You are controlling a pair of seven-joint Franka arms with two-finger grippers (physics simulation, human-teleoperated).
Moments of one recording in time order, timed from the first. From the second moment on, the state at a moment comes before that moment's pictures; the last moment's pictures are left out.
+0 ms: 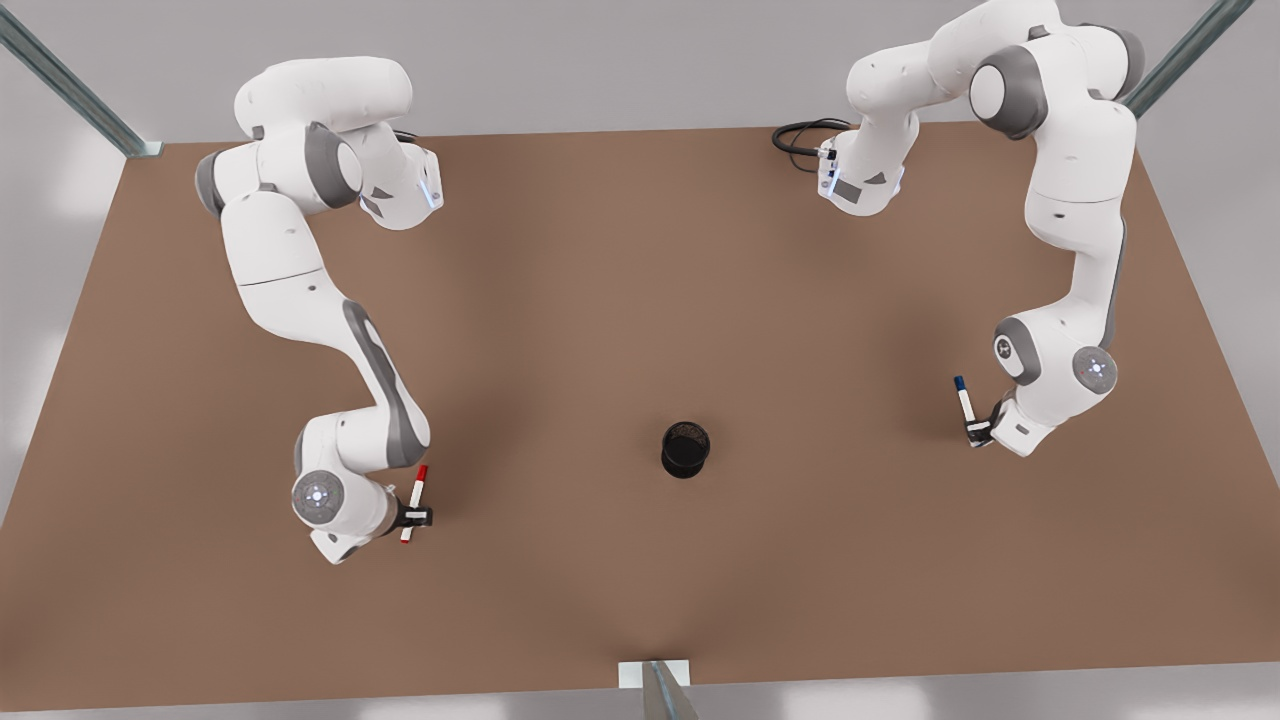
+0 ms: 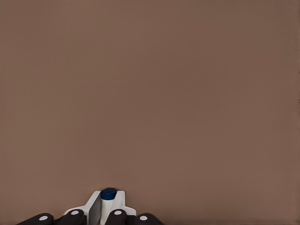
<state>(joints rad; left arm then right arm) 0.22 0.58 0.00 -2.00 -0.07 2.62 0.22 0.04 0.90 0.11 -1.37 -0.10 2.22 0.19</state>
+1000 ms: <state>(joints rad) 0.01 0.60 -0.39 -1.43 -0.37 2.44 0.01 0.04 0.91 0.11 -1.37 -0.10 2.23 0.21</state>
